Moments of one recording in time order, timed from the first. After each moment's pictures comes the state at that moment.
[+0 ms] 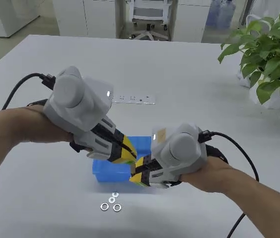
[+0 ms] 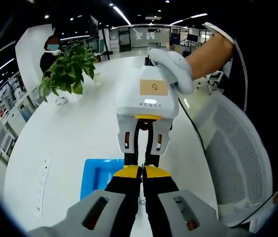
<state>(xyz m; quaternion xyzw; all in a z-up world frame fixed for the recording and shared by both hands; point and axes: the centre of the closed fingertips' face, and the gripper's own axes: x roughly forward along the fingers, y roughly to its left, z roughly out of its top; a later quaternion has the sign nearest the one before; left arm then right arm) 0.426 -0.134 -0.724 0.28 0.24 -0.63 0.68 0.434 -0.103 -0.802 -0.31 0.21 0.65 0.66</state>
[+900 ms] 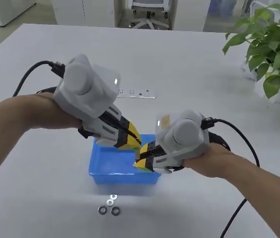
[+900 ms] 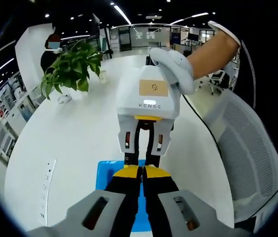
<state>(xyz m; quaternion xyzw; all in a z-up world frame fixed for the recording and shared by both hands) 0.476 -0.140 -0.745 0.28 0.25 -0.63 0.68 0.483 -0.109 -0.823 -0.30 0.23 0.64 0.67</state>
